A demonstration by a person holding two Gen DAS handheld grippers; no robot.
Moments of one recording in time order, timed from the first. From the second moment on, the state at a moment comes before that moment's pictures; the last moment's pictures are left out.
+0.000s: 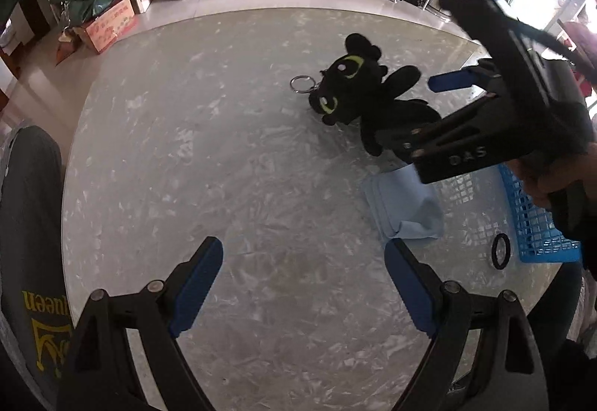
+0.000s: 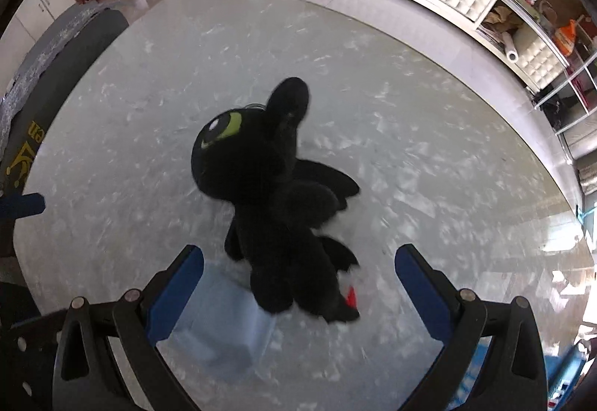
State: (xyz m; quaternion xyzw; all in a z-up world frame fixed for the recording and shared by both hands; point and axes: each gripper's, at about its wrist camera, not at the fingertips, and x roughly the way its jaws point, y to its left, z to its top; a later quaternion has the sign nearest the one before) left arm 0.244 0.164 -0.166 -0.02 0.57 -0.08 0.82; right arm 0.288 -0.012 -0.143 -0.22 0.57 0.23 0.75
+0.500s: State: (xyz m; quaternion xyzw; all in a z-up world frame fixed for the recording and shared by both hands) left arm 0.250 0.169 -0.174 -0.03 0.57 -0.07 0.82; right arm 0.301 0.007 -0.173 -0.24 0.59 0.25 0.73
